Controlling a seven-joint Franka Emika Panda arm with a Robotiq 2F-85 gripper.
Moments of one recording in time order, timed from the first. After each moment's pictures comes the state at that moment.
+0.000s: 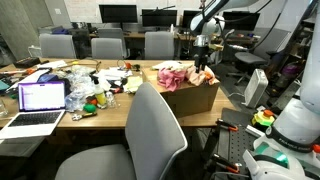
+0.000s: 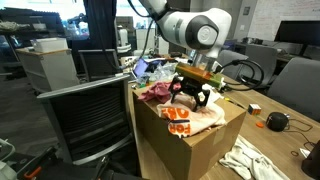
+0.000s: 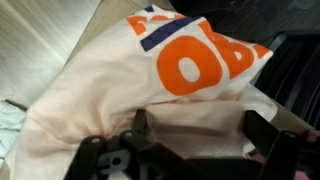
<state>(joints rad) -0.43 0.34 -0.32 -1.97 0.19 2.01 -0.66</state>
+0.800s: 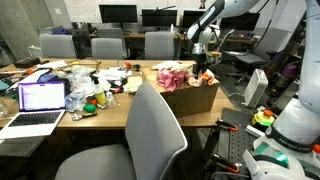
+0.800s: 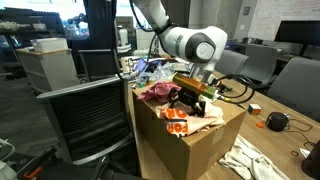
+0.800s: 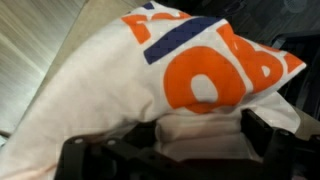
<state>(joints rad) -0.47 0.43 -0.27 -1.94 0.19 2.01 -0.59</state>
